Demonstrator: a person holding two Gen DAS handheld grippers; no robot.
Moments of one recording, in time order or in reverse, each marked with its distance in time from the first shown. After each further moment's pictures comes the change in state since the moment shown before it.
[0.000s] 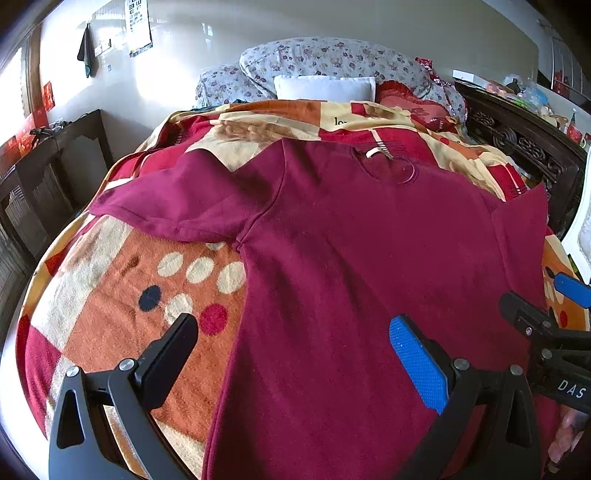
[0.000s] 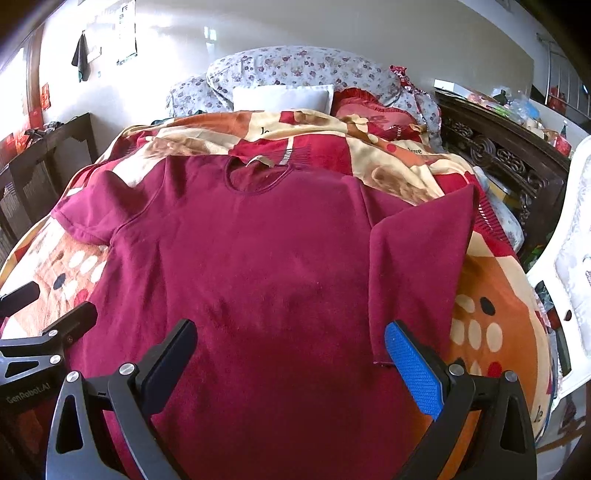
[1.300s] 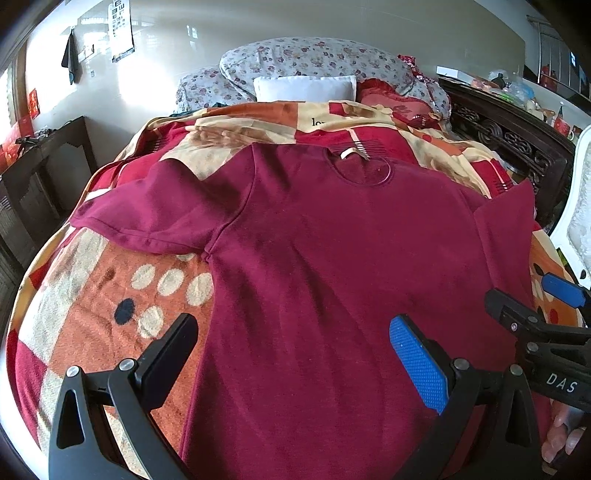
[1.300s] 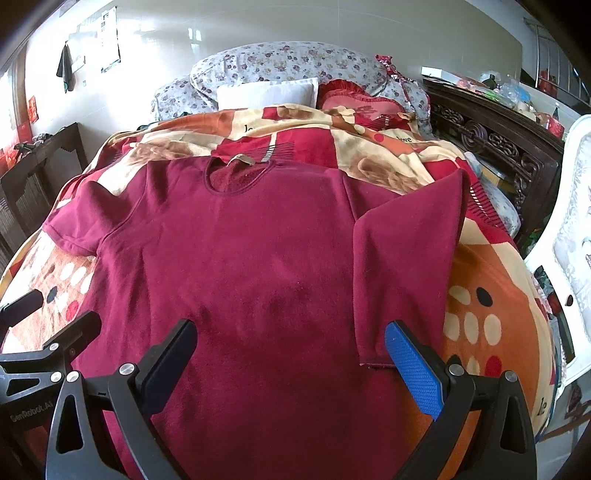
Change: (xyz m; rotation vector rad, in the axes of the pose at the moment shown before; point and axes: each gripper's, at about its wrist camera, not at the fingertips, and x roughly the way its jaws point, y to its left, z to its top) left arm 0.006 -0.023 0.009 0.032 -0.002 -0.052; right arm 0.007 -0.017 0.003 0.059 0.017 -0.007
